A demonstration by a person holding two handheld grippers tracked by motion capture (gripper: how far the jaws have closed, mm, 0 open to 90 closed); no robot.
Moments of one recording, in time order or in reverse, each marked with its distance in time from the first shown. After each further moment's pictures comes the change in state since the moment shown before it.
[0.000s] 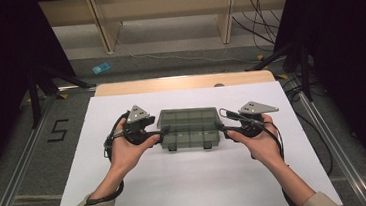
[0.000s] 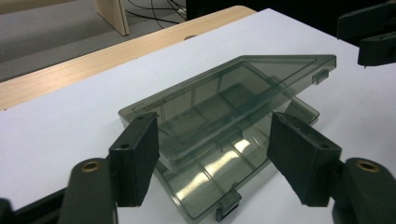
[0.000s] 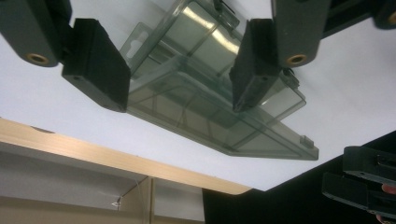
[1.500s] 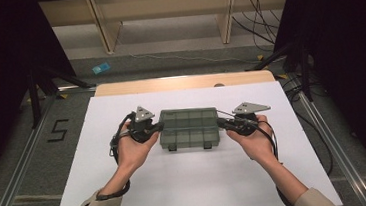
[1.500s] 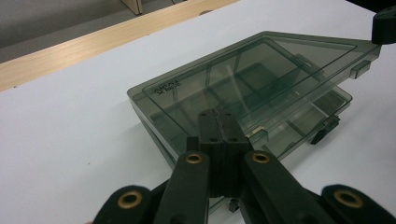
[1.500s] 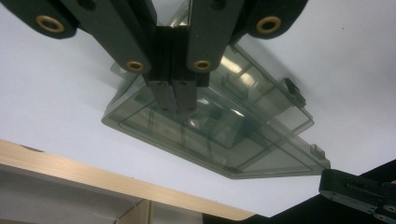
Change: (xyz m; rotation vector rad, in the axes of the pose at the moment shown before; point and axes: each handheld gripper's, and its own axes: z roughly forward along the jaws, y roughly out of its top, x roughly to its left) left arm -0.005 -0.006 0.015 0.107 0.026 0.027; right arm 0.002 -0.002 0.012 0.092 0.005 -0.011
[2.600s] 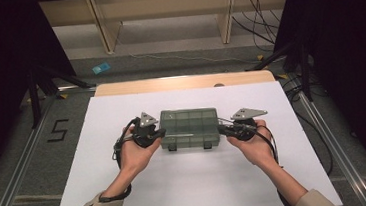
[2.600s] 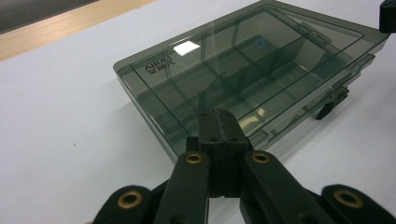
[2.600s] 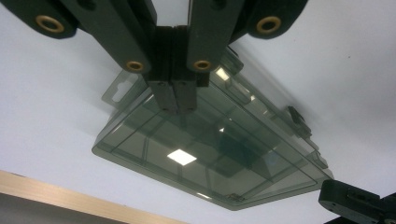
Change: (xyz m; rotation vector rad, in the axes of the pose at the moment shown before) left arm -0.010 -0.013 0.010 0.069 0.006 0.017; right arm 0.000 -0.016 0.005 0.069 0.003 -0.021
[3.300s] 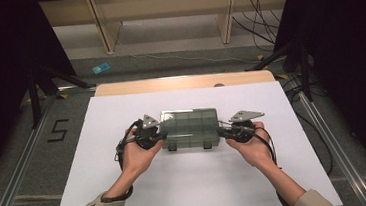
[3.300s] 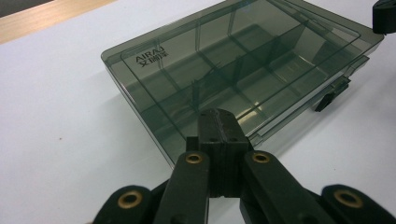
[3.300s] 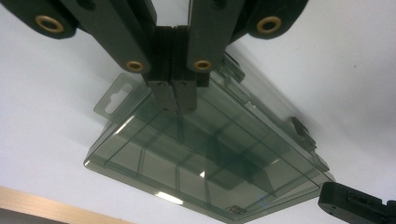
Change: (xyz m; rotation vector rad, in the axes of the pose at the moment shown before) left arm -0.005 -0.005 0.007 0.019 -0.009 0.008; right arm 0.002 -0.007 0.006 0.037 -0.003 0.005
